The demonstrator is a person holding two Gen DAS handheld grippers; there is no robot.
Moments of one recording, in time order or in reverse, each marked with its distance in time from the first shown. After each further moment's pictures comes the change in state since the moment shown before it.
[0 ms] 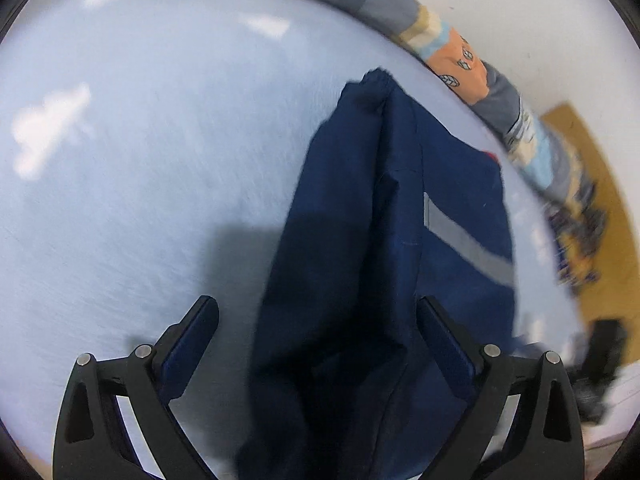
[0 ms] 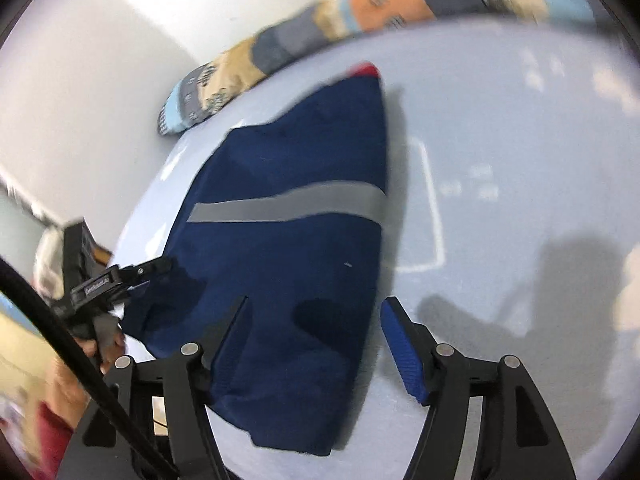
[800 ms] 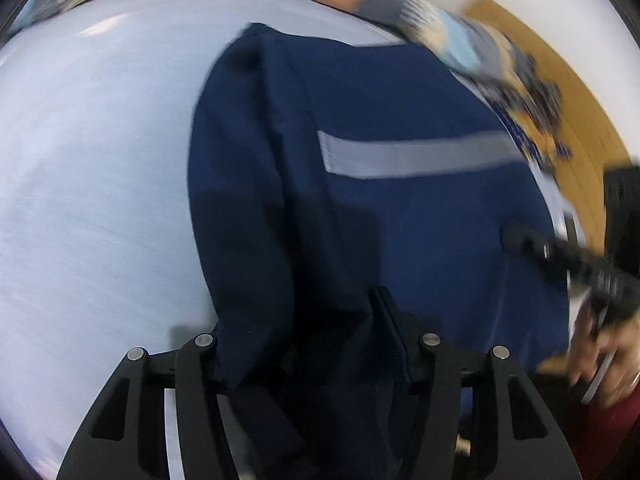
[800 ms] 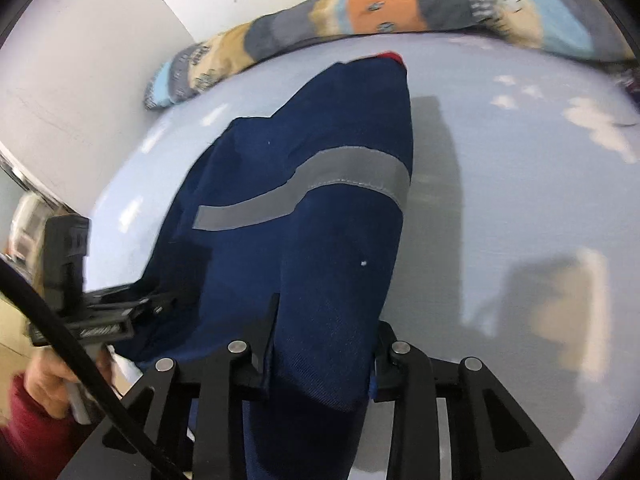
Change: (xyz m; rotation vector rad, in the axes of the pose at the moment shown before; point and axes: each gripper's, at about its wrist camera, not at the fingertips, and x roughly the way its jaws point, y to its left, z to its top) left arm 0.039 -0.135 -0.113 0.413 0.119 -0.040; right arm -0.049 -0.008 -0.005 -0.177 0.034 -0.188
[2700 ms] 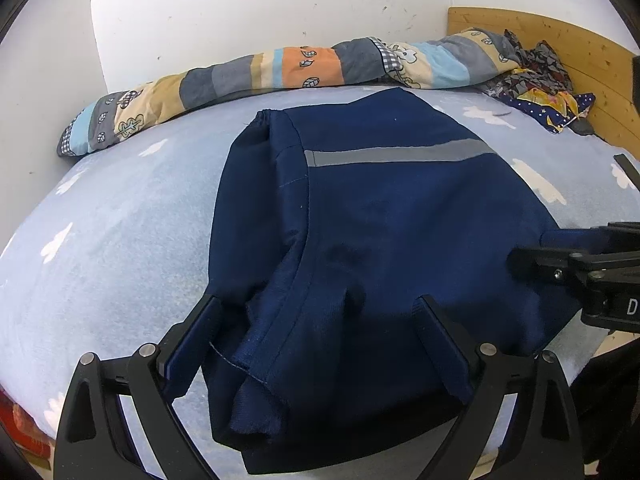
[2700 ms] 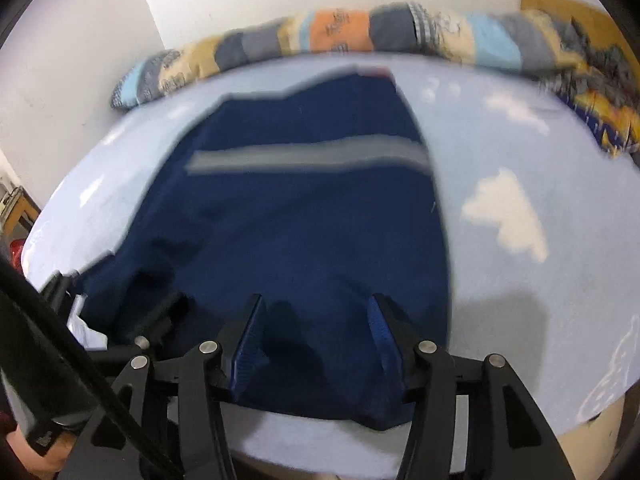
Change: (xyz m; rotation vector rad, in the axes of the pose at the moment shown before) left arm -0.005 -0.087 -0.078 0.215 -0.390 0.417; right arm -0.010 0.024 -0.093 -0.003 -0.133 -0.217
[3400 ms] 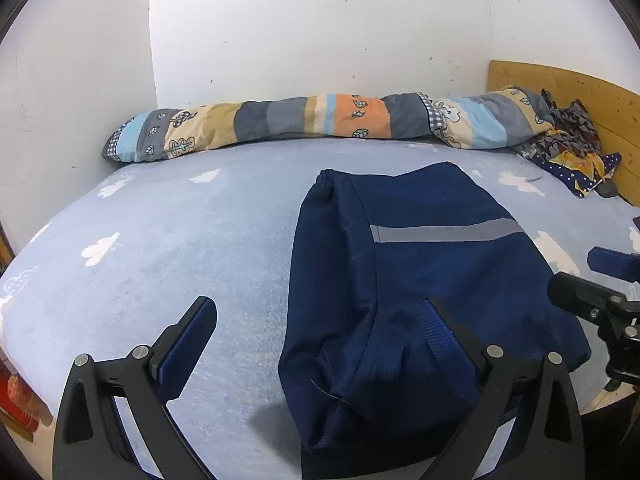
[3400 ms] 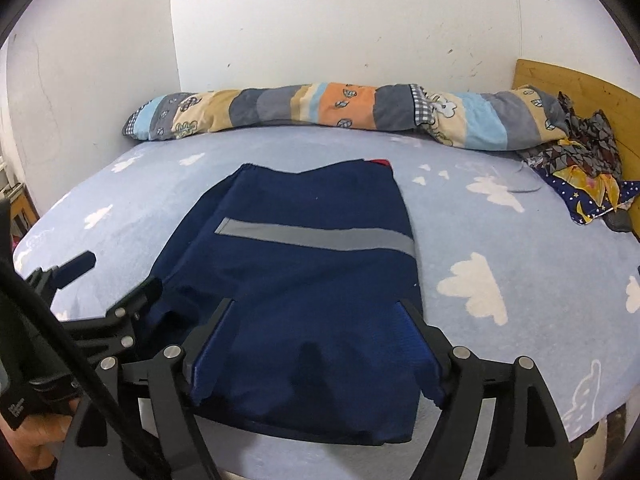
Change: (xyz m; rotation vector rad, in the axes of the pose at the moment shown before) left arm -0.041 0.033 0.018 -0.130 -0.150 0.105; right arm -0.050 0.029 0.006 -0.104 -0.250 -0.075
